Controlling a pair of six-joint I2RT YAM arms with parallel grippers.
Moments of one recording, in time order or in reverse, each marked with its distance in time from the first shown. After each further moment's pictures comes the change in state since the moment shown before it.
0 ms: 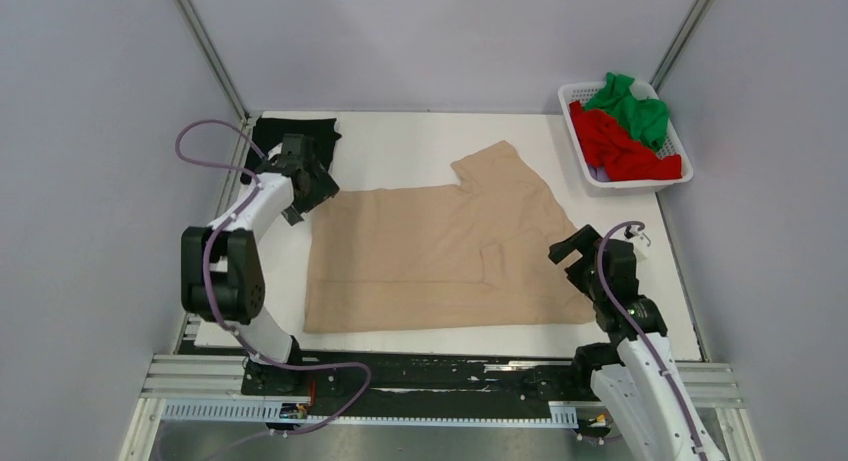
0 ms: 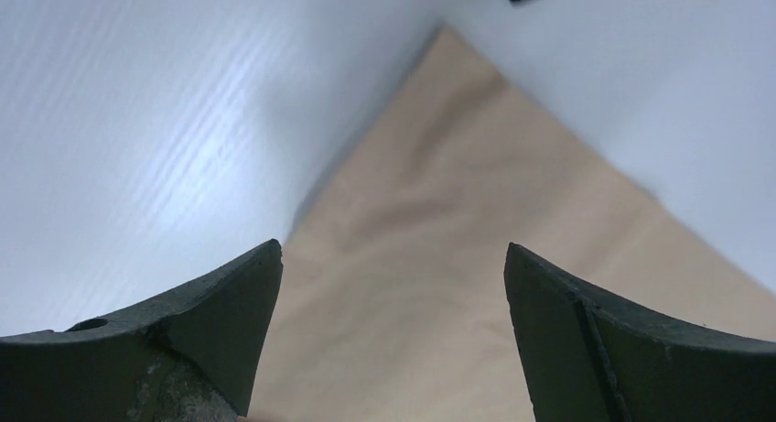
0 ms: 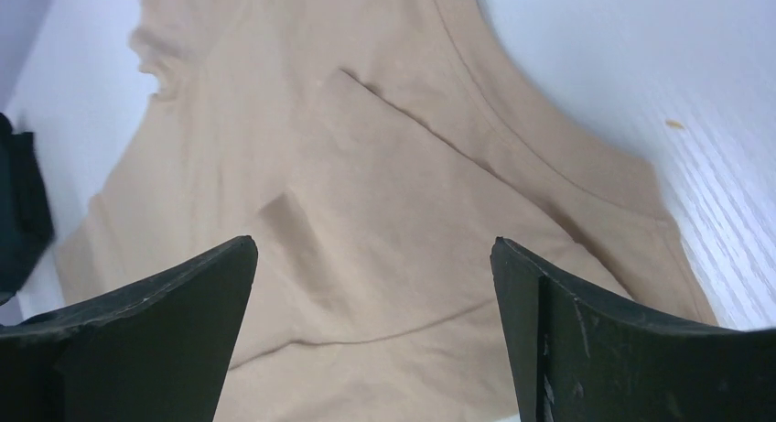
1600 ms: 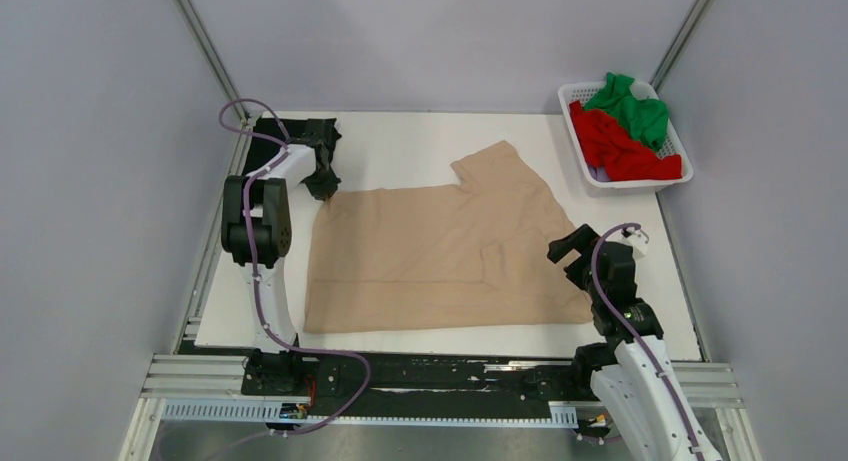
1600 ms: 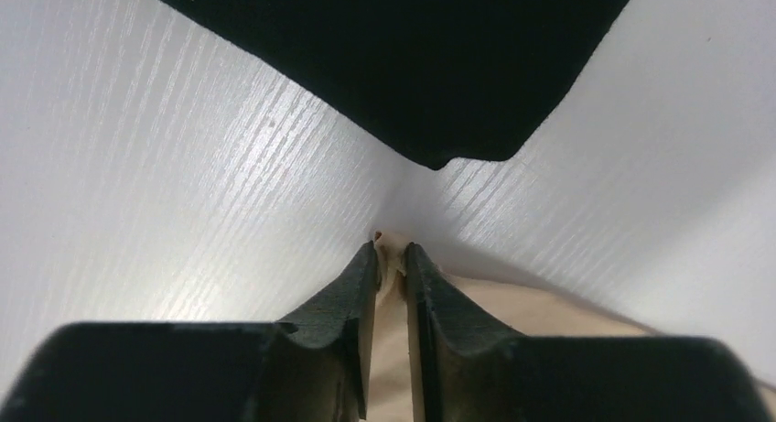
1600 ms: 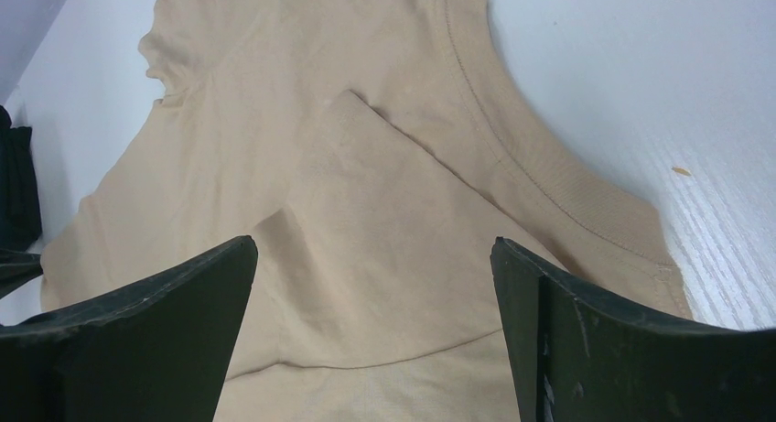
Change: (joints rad) left arm 0.018 0.535 0.434 -0.051 -0.025 0.147; right arm 0.000 -0.050 -0.061 0.146 0.008 -0.082
